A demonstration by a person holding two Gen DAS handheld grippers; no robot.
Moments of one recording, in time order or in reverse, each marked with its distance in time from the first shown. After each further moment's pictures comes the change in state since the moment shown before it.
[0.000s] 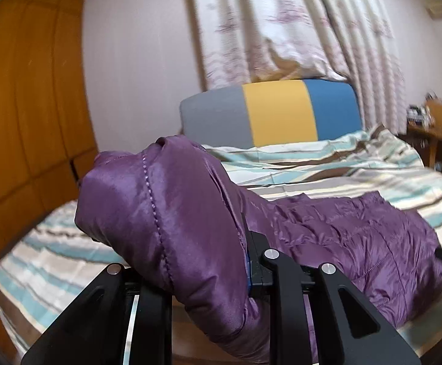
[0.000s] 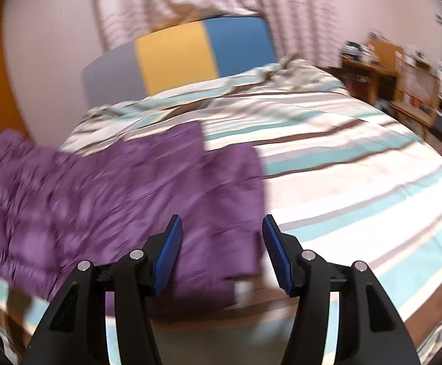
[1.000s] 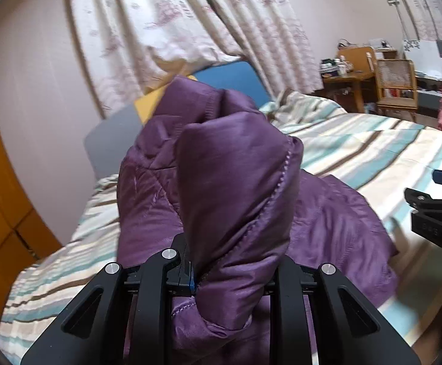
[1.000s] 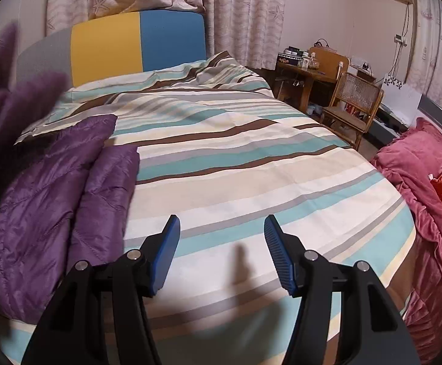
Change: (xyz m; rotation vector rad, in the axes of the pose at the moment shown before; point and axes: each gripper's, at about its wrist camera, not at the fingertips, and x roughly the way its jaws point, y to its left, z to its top) left arm 0.015 -0.151 -0.015 0.329 -0.019 -0.308; right arm 0.007 -0.061 0.011 -0.047 0.011 -0.362
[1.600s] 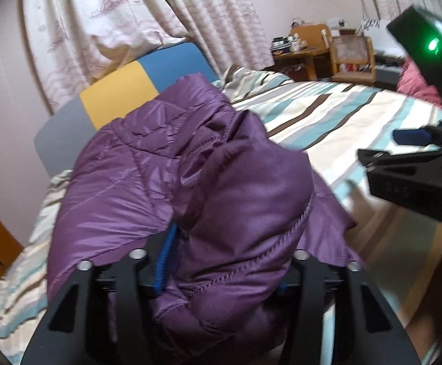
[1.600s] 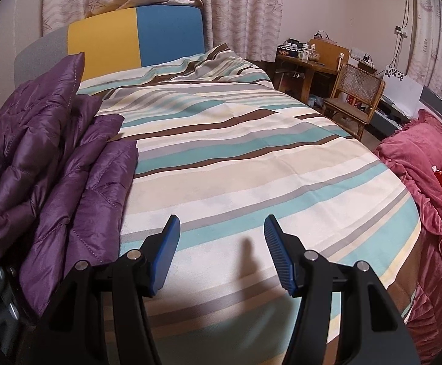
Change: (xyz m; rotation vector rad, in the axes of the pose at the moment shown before) left arm 0.024 -0.048 -0.020 0.063 0.055 -0.221; right arm 0.010 -0.003 -0.002 0.024 0.031 0.021
